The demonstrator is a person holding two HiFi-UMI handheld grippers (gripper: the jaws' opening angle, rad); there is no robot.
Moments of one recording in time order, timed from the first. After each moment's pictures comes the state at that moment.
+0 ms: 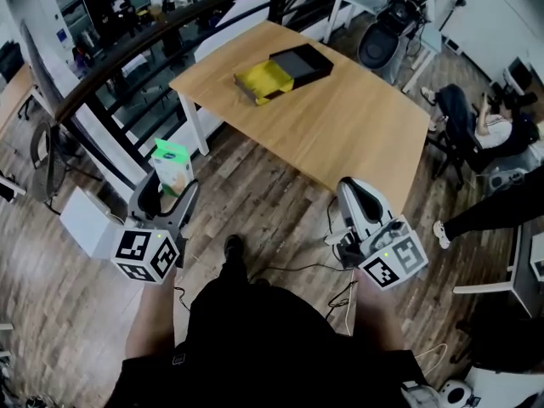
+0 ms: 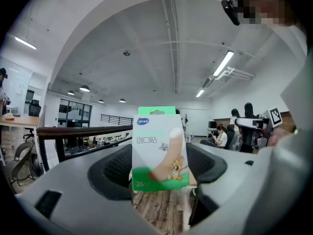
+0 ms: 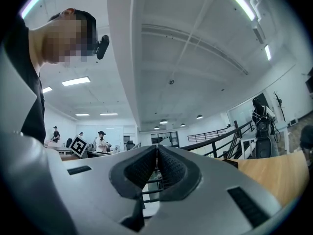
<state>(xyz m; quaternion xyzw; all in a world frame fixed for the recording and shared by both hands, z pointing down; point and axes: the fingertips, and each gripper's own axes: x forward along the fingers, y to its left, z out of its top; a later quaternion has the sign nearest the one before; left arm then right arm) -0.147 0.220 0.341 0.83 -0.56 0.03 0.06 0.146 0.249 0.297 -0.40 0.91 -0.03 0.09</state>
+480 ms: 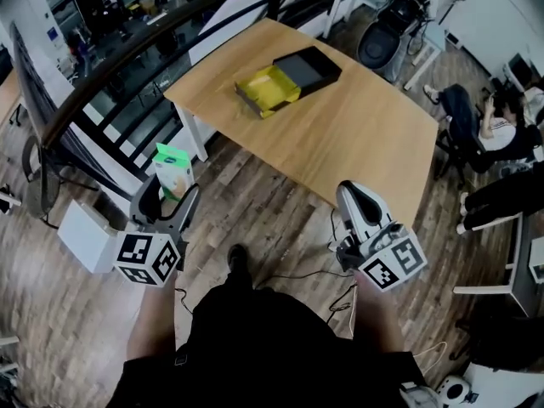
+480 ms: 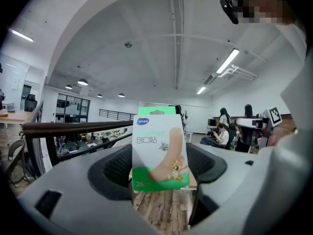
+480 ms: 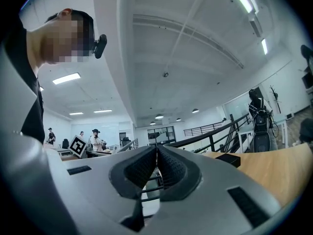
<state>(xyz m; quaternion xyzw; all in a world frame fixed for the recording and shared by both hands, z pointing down) -0.180 0.111 0.362 0.83 -0.55 0.04 0.09 0.114 0.143 0.316 -0.41 0.91 -0.06 0.07</state>
